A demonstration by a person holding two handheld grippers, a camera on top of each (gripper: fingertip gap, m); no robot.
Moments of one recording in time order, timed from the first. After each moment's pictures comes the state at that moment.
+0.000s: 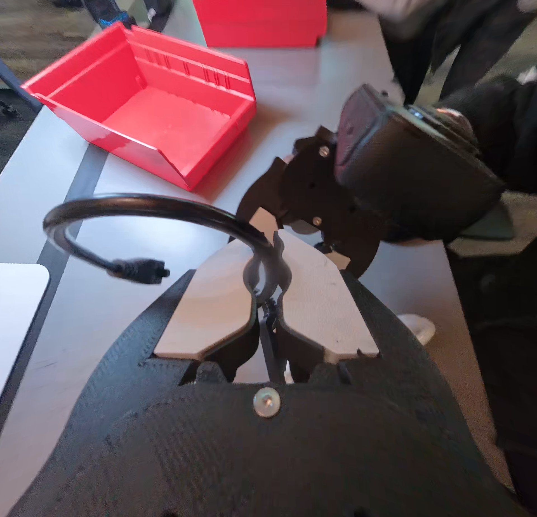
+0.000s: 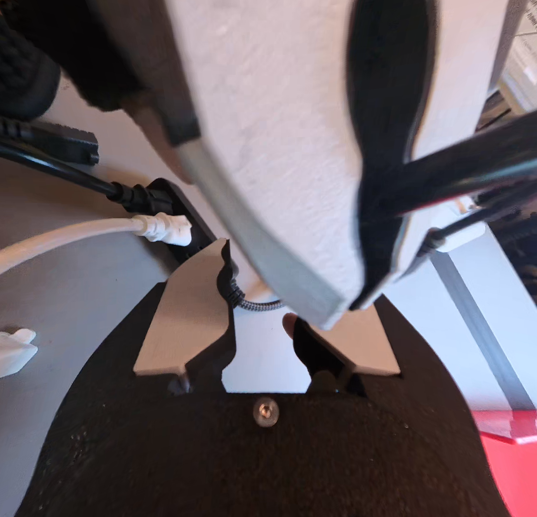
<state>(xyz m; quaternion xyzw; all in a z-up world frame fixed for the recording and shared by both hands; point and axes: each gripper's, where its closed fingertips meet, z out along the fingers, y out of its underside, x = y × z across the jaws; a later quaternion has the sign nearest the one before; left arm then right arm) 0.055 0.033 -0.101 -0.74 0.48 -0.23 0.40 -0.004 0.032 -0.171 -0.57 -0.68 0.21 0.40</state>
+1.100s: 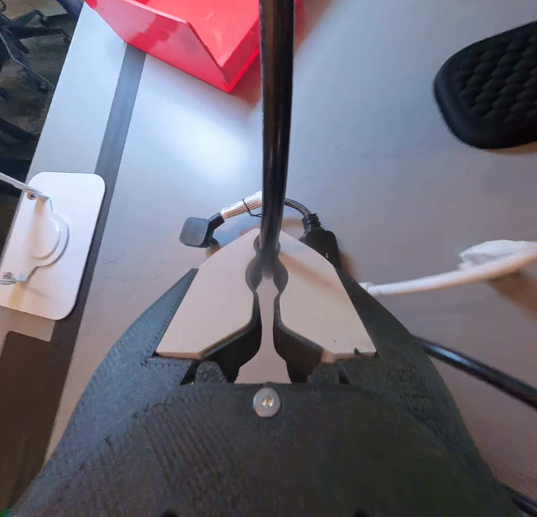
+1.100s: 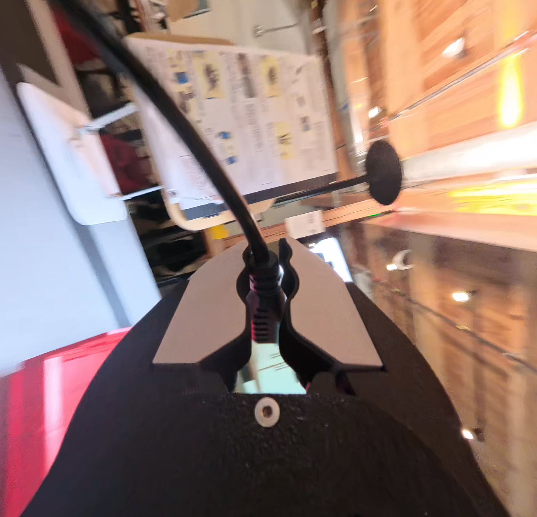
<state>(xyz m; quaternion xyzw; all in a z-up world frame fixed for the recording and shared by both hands) -0.010 0.031 -0.157 -0.79 0.49 -0.07 0.37 0.099 0.119 0.007 -0.30 -0.55 -0.24 0.74</state>
